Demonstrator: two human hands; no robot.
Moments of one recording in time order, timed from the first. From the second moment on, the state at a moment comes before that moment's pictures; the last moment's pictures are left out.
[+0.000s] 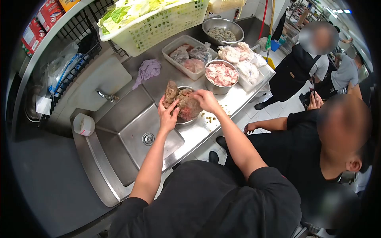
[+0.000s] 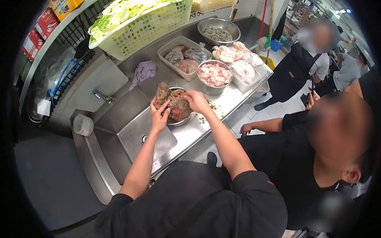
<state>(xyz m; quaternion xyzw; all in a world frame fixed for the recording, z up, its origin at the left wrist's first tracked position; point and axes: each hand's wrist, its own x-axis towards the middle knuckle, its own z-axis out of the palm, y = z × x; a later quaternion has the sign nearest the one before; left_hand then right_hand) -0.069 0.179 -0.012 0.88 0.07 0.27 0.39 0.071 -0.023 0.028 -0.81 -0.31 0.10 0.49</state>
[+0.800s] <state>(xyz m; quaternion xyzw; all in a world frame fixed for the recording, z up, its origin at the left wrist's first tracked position) -0.074 0.177 -0.012 0.88 0.06 0.26 0.39 0.048 -0.025 -0.016 -0.75 -0.16 0.09 0.64</state>
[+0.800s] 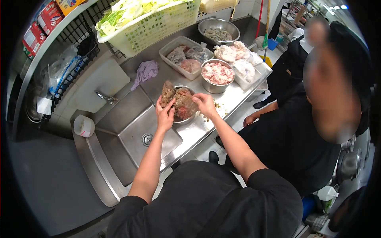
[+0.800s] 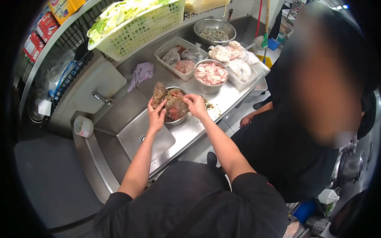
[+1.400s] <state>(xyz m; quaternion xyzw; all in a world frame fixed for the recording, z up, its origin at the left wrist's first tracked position) -0.075 0.176 -0.014 0.88 0.06 0.27 0.38 0.062 -0.082 -0.024 -0.68 -0.07 -0.07 0.72</state>
